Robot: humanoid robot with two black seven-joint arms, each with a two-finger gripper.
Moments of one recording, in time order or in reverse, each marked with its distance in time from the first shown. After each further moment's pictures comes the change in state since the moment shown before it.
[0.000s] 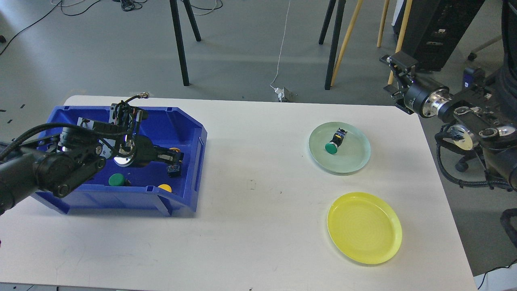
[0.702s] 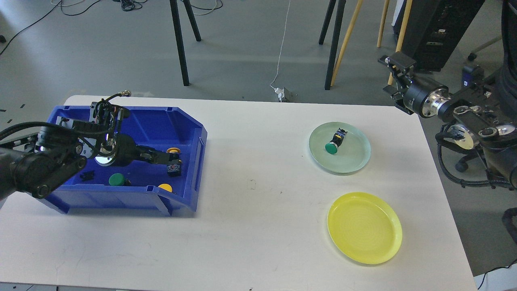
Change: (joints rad) left arm 0.012 0.094 0.002 -0.022 0.000 0.000 -0.005; right arm 0.004 -0.007 -0.061 0.006 -0.004 0.022 -0.014
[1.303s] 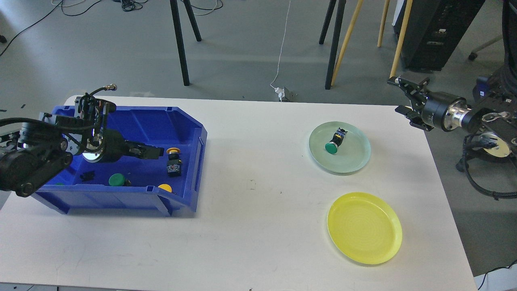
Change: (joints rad) left arm -0.003 0.044 -0.010 -0.036 -0.009 0.004 -0.017; right arm -0.027 -0.176 -0.048 0.144 0.007 0.120 -0.034
